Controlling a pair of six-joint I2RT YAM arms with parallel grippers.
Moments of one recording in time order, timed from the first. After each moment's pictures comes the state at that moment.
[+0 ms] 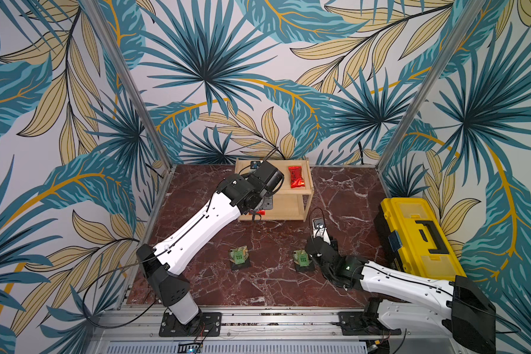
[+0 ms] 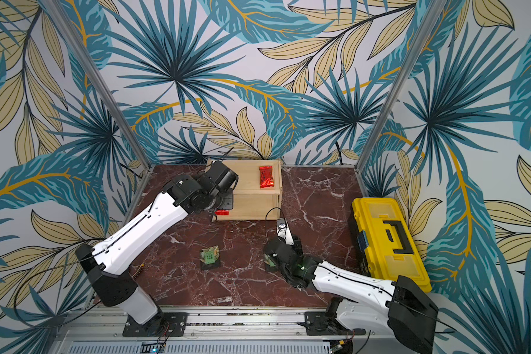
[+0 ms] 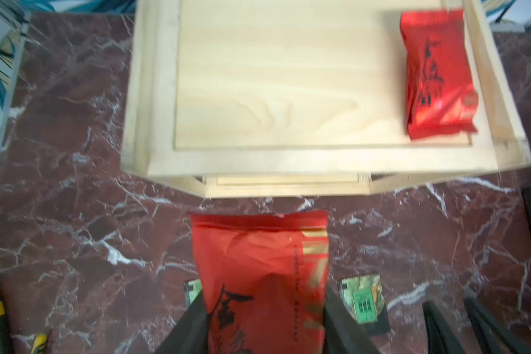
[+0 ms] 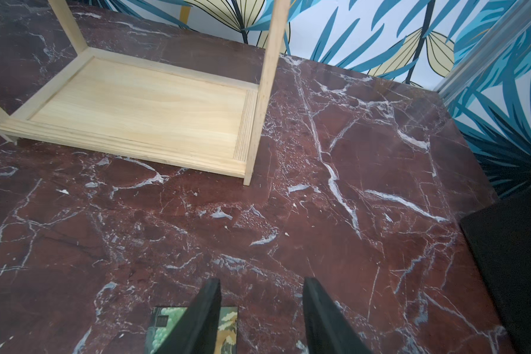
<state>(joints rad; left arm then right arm) -0.71 1.71 1.93 -1.24 -0.37 -0.65 0.94 1.17 0.60 -0.19 0.82 0.41</state>
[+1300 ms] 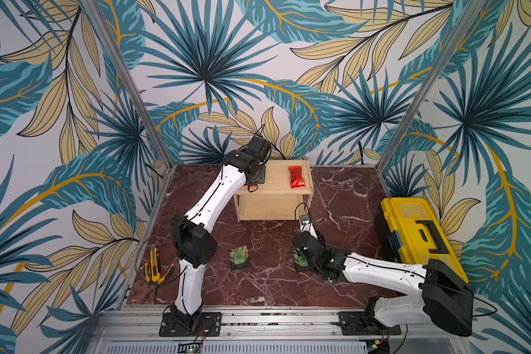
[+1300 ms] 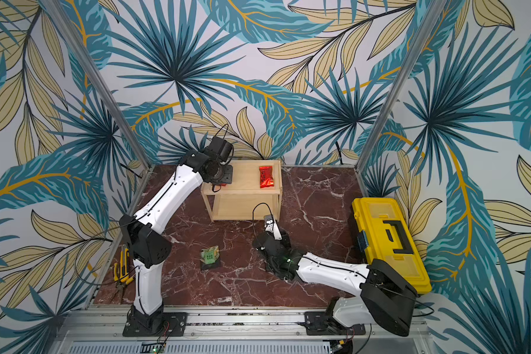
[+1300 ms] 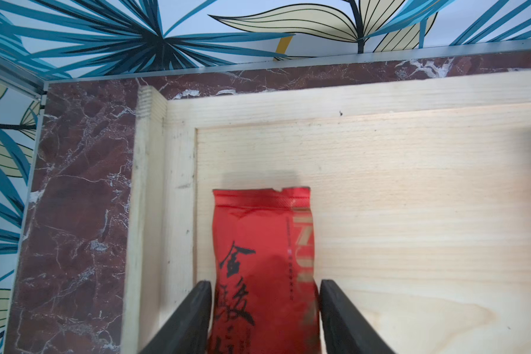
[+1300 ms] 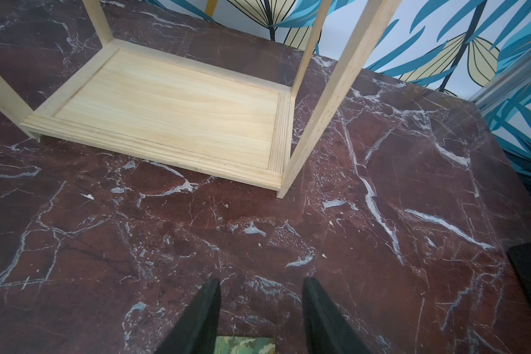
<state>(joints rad) -0.49 2.06 2.23 -1.16 -0.30 -0.39 0.94 1.34 0.68 -0.10 0.78 0.38</state>
